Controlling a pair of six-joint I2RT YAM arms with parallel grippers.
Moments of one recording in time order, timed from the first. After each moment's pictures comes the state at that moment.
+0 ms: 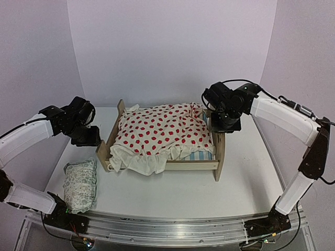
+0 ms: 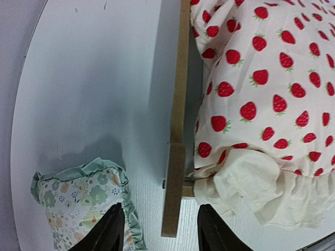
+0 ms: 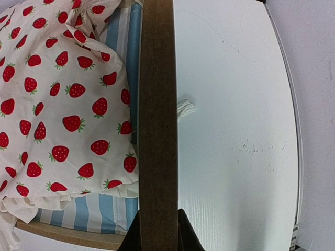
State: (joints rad) left arm -0.51 1.22 1.11 -0.88 -0.18 -0.45; right arm 0.75 1.68 1.66 -1.17 0.45 0.69
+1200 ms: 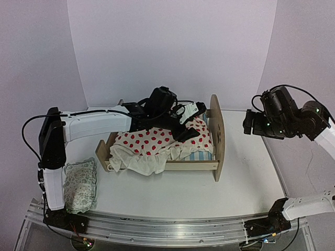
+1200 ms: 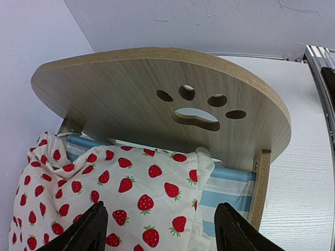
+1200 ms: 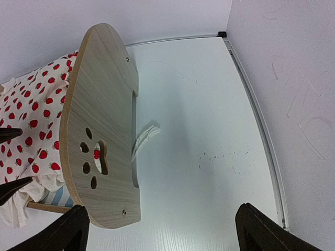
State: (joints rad) left arm -0.97 1.98 1.72 -0.21 0.20 0.40; right arm 0.76 1.08 1.34 -1.13 0.58 0.69
